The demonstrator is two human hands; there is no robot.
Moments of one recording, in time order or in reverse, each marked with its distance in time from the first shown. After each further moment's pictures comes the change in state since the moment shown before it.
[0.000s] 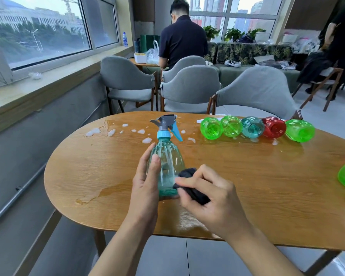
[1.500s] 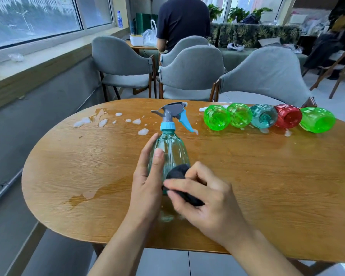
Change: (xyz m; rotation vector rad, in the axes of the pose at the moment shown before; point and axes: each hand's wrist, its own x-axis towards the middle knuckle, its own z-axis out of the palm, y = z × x) left_hand 0.035 -0.033 -0.004 0.123 -0.033 0.110; right_hand 0.005 0.020 0.026 0.030 -0.088 0.003
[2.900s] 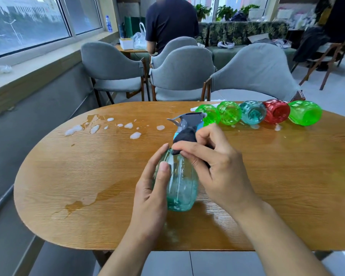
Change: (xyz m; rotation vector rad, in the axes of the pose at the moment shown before) left_hand -0.021 -0.001 0.015 0.074 -0.098 0.037; right_hand 0.038 0.017 -0.034 -0.206 0.098 0.012
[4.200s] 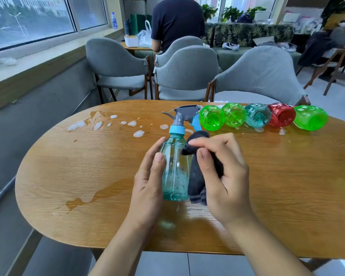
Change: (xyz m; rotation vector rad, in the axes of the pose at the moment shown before) left_hand 0.017 0.000 -0.011 -0.052 0.016 -0.048; right_hand -0.012 -0.018 0.012 0.320 0.159 0.210
